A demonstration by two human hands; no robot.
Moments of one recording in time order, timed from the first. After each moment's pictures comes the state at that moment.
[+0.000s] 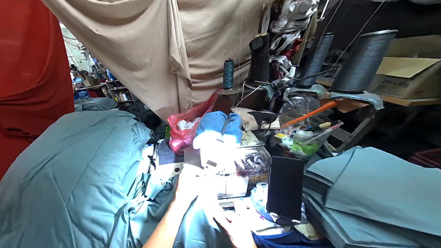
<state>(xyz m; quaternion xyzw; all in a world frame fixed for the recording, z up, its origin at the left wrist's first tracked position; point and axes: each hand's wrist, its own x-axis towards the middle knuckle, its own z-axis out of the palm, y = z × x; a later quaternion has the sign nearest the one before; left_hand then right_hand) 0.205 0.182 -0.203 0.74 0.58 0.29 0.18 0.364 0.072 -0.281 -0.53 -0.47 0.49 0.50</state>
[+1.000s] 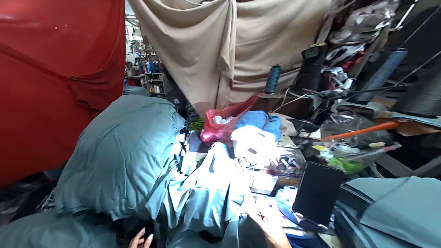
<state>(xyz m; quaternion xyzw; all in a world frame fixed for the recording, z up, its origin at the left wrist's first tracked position) -0.010 -0.076 -0.420 0.42 0.75 0.46 0.22 0.400 0.064 -0.322 -0.49 -0.53 0.44 0.52</state>
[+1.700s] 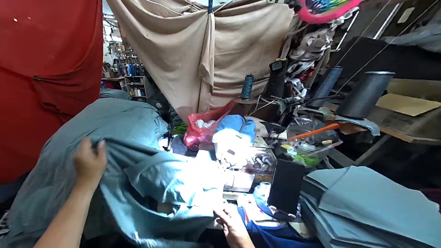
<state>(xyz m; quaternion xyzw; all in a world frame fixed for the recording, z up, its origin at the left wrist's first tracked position) -0.060 0.087 -0.117 0.56 0.65 0.48 -0.17 0.332 0.044 -0.285 -0.43 -0.37 0.60 0.56</state>
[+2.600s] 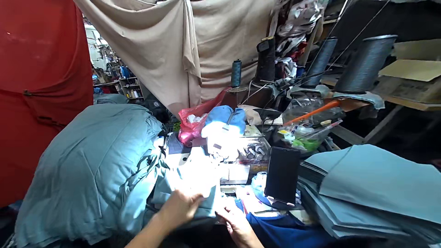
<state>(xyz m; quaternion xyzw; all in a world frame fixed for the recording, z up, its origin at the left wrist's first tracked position) 0.144 0.070 -0.207 0.88 0.35 0.32 0.07 0.357 0.044 -0.300 -0.36 -0.38 0.64 0.56</state>
